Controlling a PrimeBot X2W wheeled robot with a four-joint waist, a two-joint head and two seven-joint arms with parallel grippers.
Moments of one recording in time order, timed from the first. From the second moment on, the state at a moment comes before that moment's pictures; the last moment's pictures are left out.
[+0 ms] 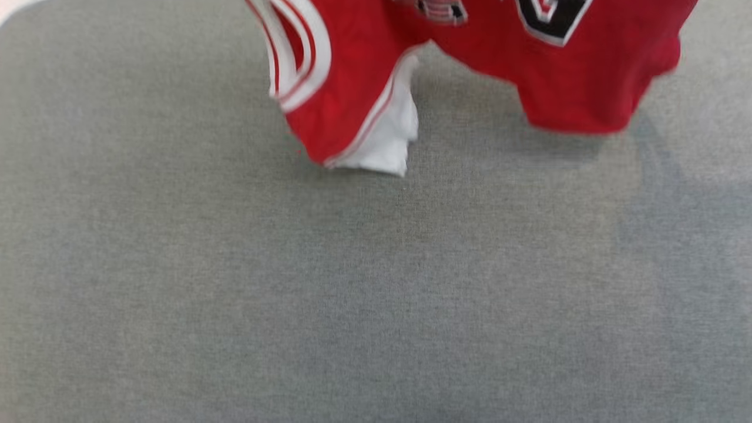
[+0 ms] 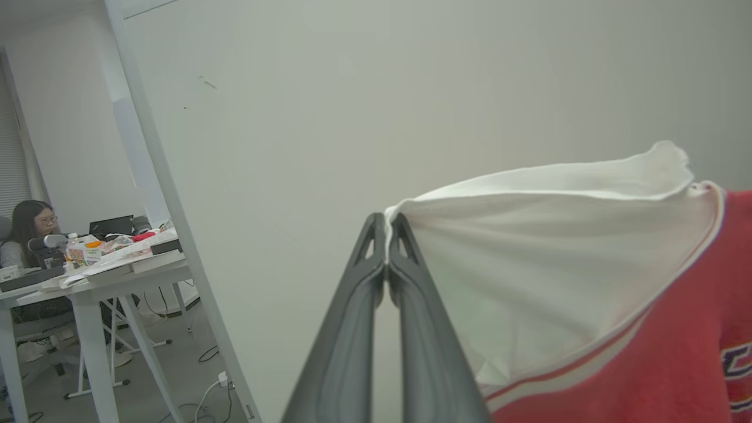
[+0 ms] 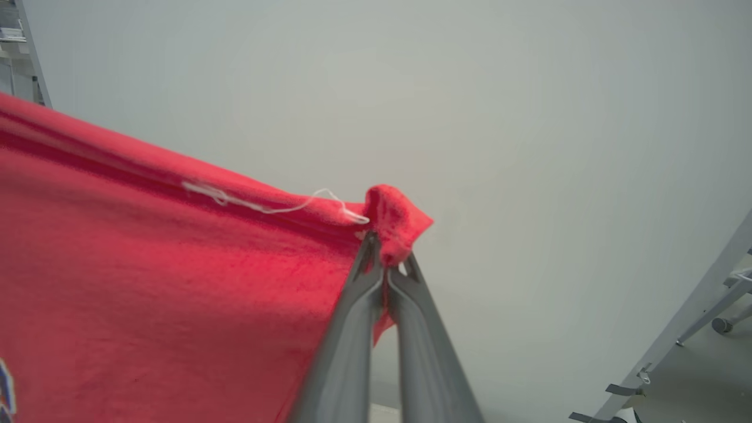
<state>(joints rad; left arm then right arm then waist) -1.06 0.66 -0.21 -0.19 -0.55 0.09 0.24 -0.96 -0.60 0.00 -0.03 0.51 0.13 0.43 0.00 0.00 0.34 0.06</state>
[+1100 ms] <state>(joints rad) -1.64 0.46 -0.33 0.62 -0.37 -0.12 -0.26 -1.65 -0.51 0.41 0.75 0.39 0.14 -0.09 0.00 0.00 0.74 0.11</state>
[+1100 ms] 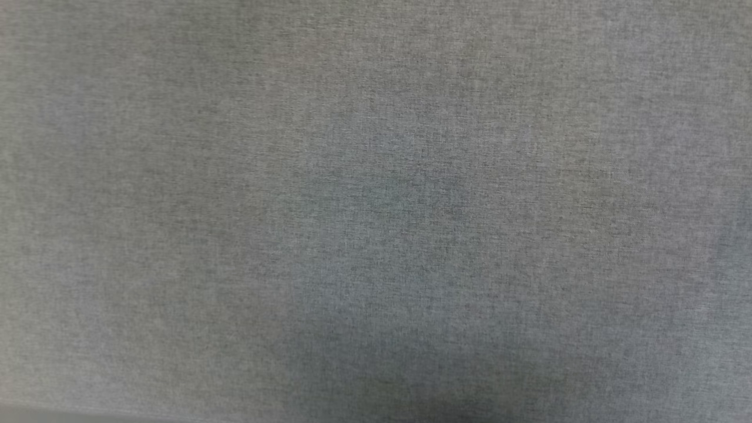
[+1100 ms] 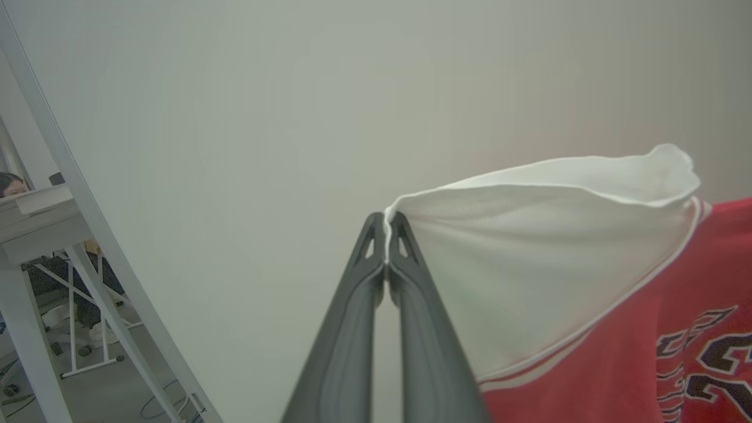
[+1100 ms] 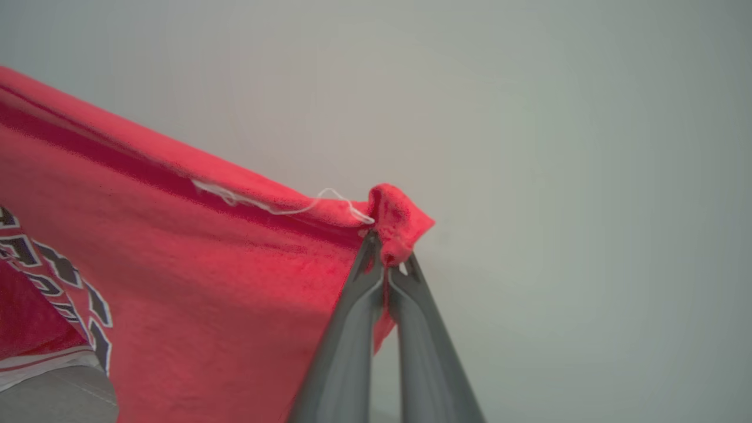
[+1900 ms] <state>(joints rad) -0.70 0.36 -0.53 0.45 -0.42 -0.13 -0.23 -0.86 -0.65 0.60 0.66 0.65 0.14 -0.20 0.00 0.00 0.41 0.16</state>
